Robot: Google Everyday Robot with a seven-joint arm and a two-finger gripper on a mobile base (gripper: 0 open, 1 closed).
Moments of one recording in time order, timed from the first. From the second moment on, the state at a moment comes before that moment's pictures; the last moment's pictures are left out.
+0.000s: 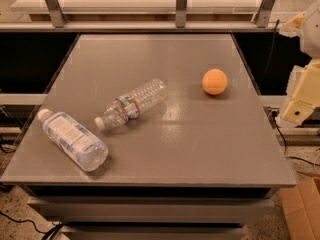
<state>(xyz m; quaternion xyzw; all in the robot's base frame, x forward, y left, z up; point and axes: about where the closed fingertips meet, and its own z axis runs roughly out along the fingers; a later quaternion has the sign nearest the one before) 0.438 -0.211 0.995 -0.60 0.78 -0.06 0.19</state>
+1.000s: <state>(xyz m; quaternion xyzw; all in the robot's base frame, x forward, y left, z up) 0.467 -0.160 1.003 -0.67 0.71 -0.08 0.20</state>
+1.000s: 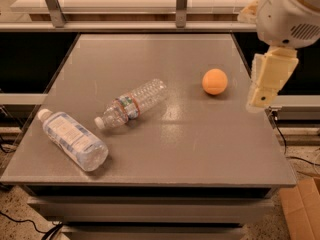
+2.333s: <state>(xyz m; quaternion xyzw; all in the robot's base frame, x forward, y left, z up) 0.496 -0.020 0.956 -0.83 0.54 -0.02 0.15</state>
